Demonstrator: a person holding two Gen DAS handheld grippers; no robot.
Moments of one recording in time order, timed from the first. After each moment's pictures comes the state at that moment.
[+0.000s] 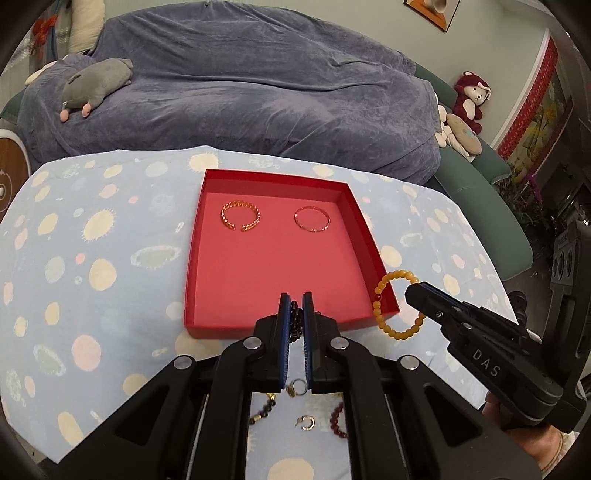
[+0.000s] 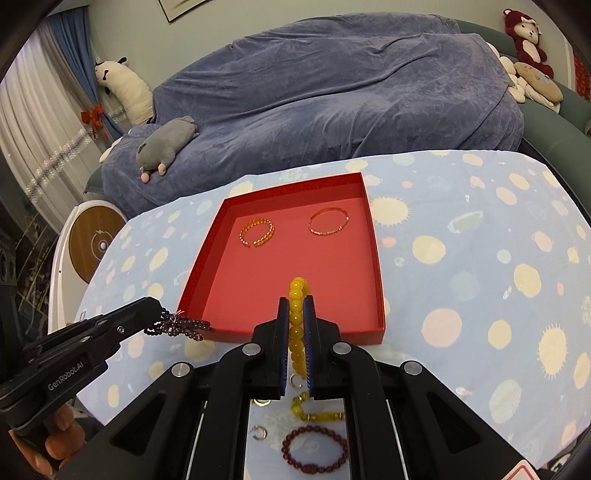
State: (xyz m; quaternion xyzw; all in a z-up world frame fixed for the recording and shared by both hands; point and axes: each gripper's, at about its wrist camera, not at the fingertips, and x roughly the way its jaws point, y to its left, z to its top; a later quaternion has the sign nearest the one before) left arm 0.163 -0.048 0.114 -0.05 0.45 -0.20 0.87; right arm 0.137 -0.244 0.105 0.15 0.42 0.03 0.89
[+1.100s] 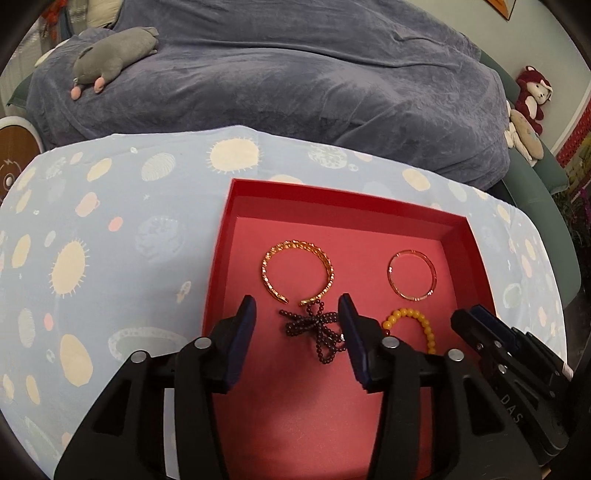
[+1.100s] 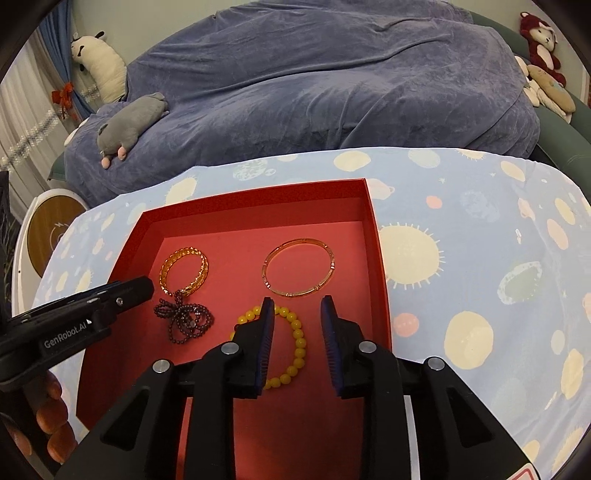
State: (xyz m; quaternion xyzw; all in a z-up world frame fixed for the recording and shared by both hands) left arm 0.315 -0.058 0.032 -0.04 0.50 -0.10 0.86; right arm 0.265 -0.260 0.029 0.12 0.45 0.00 0.88
